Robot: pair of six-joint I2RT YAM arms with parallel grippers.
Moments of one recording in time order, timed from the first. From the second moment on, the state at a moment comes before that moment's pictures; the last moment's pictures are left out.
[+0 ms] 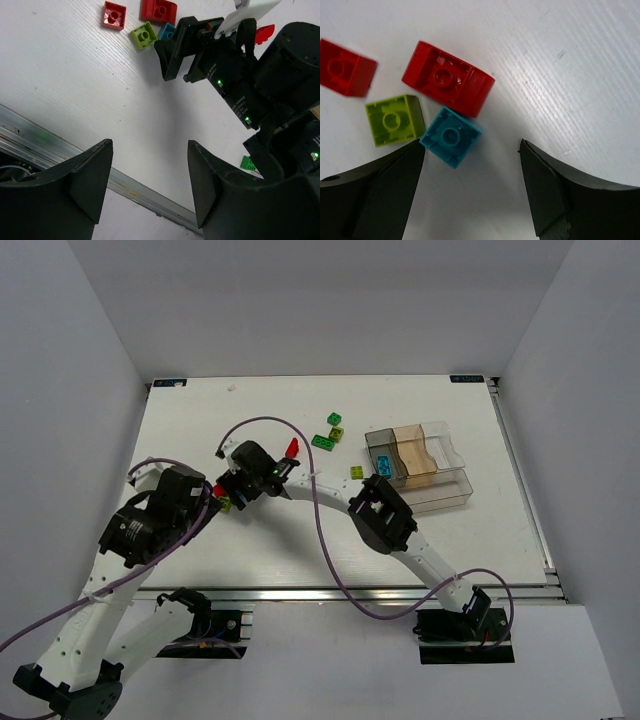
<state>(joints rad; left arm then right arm) -0.46 0.80 1.11 -1.24 -0.45 -1.13 1.03 2.51 2.12 -0.35 -0.05 0.08</state>
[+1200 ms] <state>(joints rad) -0.46 0.91 0.83 -1.00 -0.33 -1.11 0.79 1.98 1.70 -0.33 -0.38 -0.08</state>
